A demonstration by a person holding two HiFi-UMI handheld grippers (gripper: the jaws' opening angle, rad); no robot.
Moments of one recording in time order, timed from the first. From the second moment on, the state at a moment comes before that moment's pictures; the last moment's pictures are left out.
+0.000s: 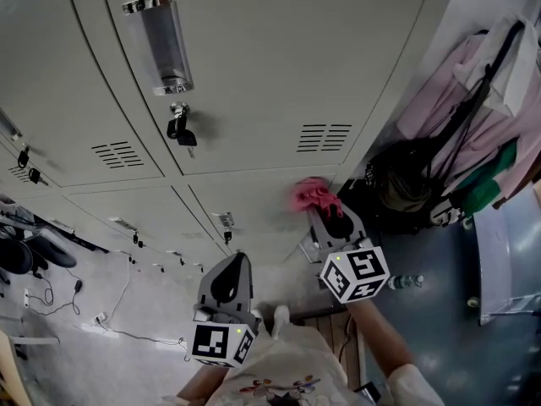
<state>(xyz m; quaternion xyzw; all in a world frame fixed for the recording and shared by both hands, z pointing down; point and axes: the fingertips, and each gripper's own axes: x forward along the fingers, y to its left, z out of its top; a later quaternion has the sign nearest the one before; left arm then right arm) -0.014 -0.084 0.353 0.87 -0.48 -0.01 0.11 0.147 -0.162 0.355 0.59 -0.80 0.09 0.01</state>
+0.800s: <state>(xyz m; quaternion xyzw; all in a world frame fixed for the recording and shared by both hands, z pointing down) -0.029 -0.066 0.354 0.86 -0.51 -0.01 0.10 0.171 -0.161 0.363 0.60 -0.79 0.07 0.01</state>
